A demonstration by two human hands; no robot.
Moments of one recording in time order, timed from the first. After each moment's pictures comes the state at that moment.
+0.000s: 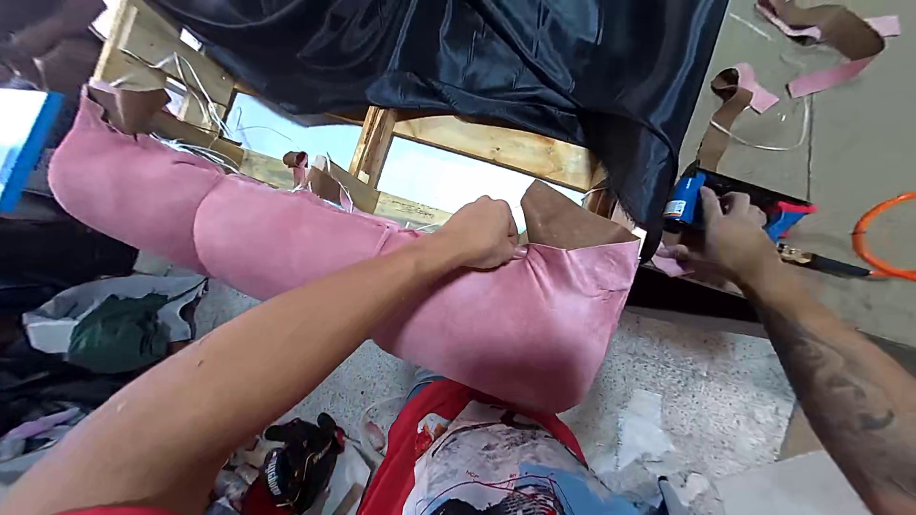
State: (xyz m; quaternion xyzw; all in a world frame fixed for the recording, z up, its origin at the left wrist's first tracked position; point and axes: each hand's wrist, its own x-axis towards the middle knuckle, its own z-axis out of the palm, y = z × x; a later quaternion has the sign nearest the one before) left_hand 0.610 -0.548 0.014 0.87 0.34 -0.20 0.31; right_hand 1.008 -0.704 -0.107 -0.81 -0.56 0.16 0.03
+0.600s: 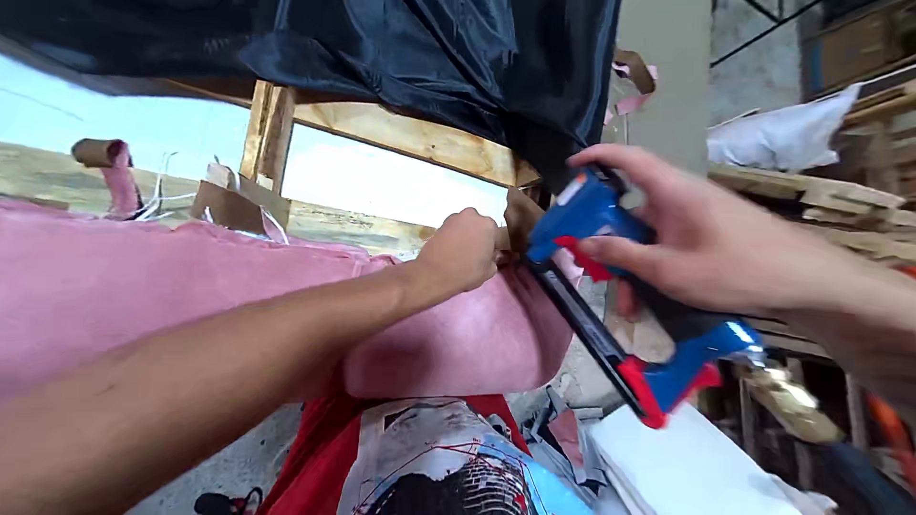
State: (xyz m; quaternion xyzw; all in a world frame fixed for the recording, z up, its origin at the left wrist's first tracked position) left_hand 0.582 -0.543 0.012 0.88 0.24 -0.05 0.40; right_hand 0.737 -0.639 0.188 -0.76 -0.43 0.47 0.11
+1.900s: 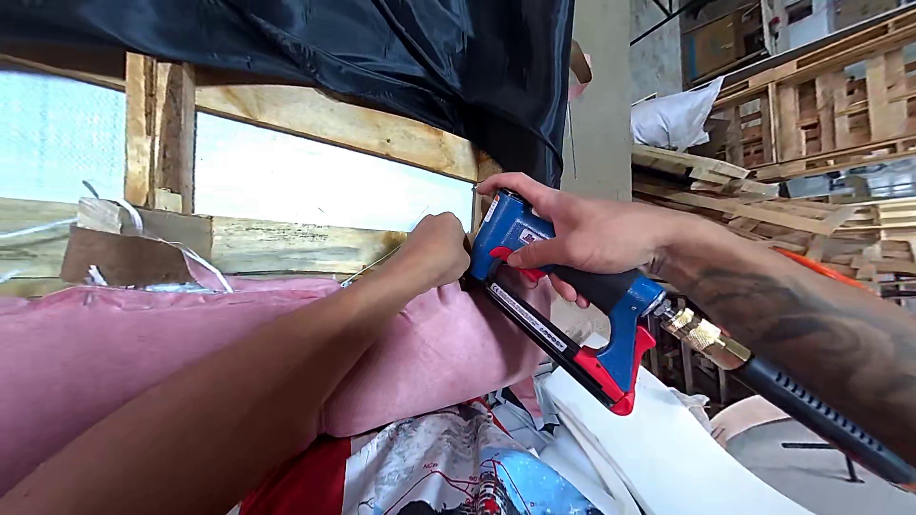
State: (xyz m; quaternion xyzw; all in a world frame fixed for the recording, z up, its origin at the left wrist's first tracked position) left_hand 0.598 -0.504 -0.012 0.78 0.26 -0.19 0.54; right_hand 0.728 -0.571 0.142 -0.73 -0.26 0.63 0.02
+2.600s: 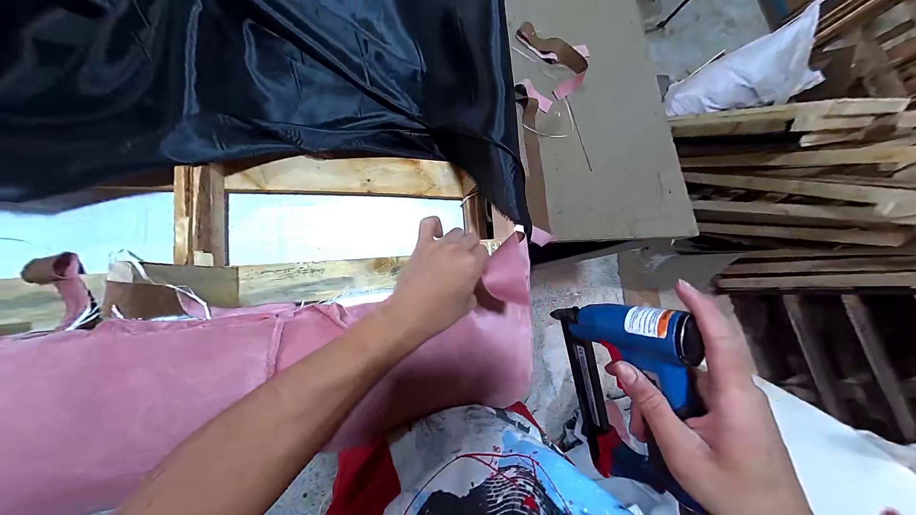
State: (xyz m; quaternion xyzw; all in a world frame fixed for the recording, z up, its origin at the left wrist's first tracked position) left_hand 0.630 -0.582 0.013 0.97 0.08 0.07 0.21; right_hand 0.727 -0.865 0.124 -0.86 -0.36 0.17 0.31
